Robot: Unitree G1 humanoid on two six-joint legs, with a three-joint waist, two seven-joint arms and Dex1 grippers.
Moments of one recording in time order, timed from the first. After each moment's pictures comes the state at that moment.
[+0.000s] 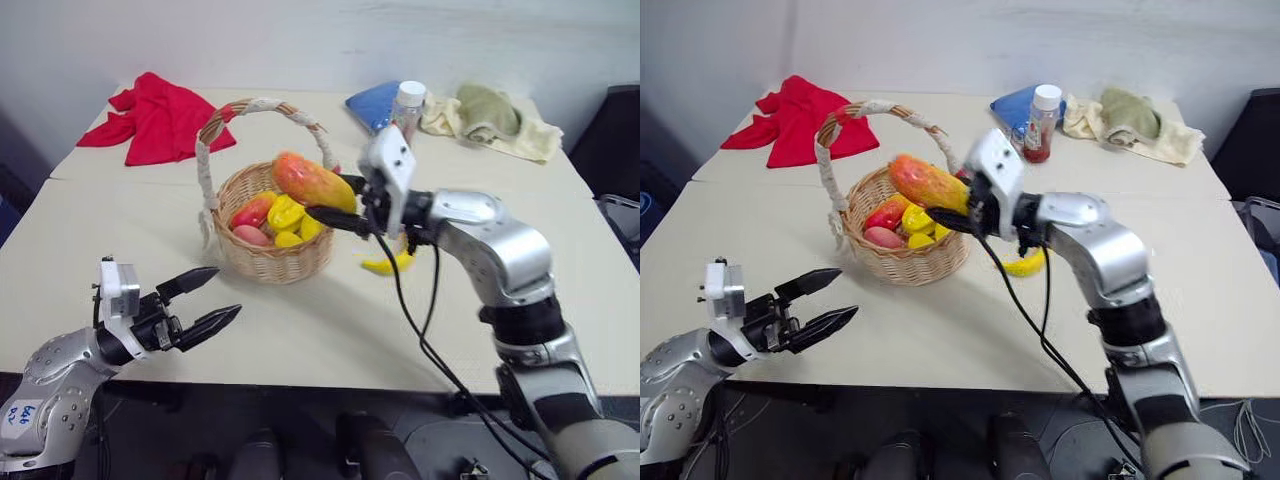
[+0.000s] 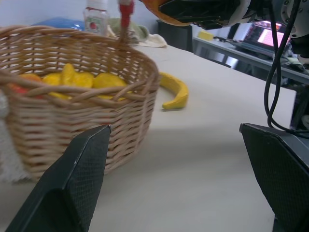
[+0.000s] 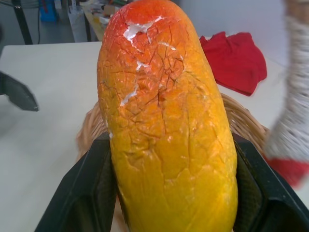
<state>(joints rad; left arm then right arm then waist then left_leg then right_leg) 0.08 0.61 0.40 -0.33 -0.78 0.40 -0.93 -0.91 -0.36 0.21 -0.08 0.36 0.71 0.70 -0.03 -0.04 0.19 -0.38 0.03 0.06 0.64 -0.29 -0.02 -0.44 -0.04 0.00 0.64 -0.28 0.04</state>
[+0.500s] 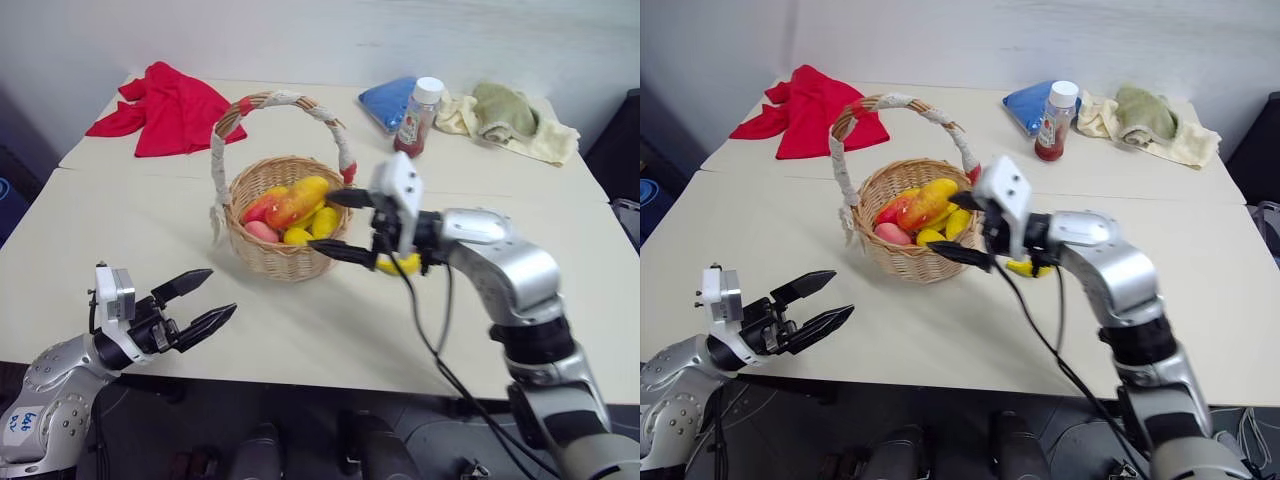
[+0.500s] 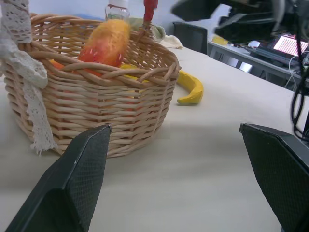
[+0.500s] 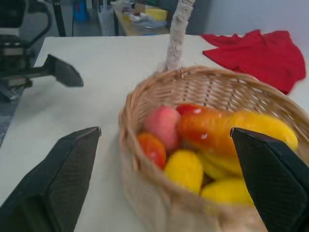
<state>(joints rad) 0.10 0.60 0.39 -0.31 -0.77 0.37 -0.92 -0.67 -0.54 0.08 -0.26 0.46 0.63 0.90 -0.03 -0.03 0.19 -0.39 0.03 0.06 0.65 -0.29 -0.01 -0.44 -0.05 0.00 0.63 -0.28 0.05</state>
